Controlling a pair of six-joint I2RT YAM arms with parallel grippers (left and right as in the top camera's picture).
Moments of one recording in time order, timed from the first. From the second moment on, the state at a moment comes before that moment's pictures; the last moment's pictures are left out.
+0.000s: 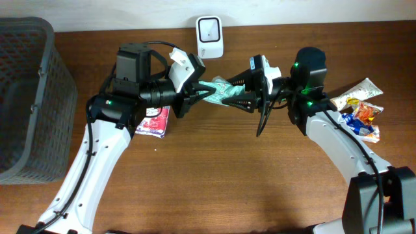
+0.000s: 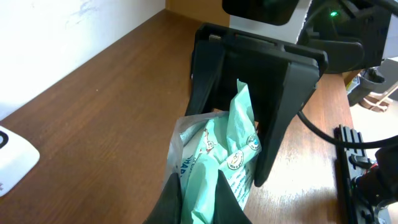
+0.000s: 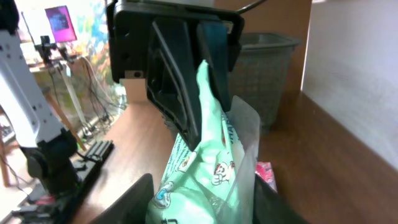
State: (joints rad) left arm -0.27 1.48 1.36 -0.51 0.88 0.36; right arm 0.16 1.63 1.06 0.40 -1.43 -0.11
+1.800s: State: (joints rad) left arm -0.16 1.08 1.40 -0.85 0.04 0.26; right arm 0.46 2.57 1.81 0.72 0.15 -0.94
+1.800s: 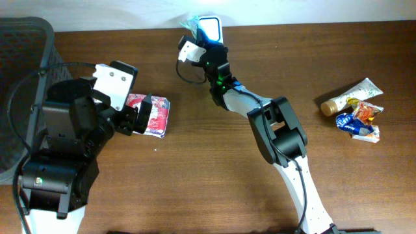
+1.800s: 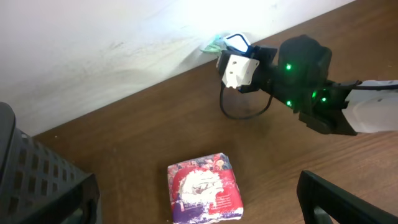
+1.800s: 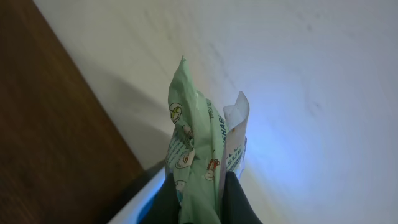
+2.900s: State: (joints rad) left arm -0.16 1.10 1.40 -0.85 0.04 0.26; right arm 0.48 2.58 1.88 0.59 0.27 -0.78
